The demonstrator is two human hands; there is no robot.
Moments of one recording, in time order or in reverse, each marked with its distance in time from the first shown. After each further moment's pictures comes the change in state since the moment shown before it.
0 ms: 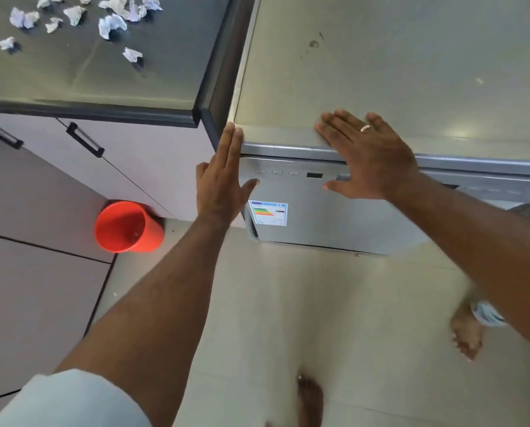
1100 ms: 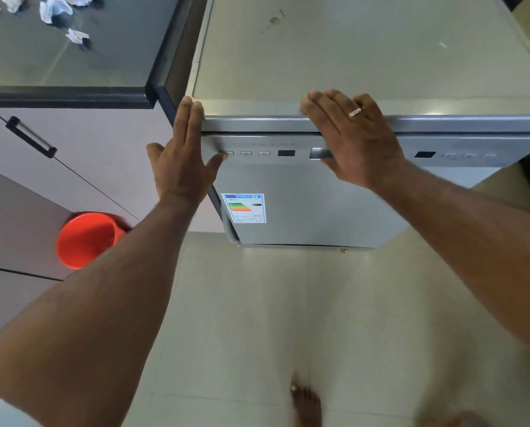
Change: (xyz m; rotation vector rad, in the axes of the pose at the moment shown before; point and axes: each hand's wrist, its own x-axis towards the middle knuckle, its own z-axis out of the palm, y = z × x) left_hand 0.002 -0.005 0.019 0.112 0.125 -0.001; right_hand -0.038 -0.002 0.031 -0.224 0.114 0.075
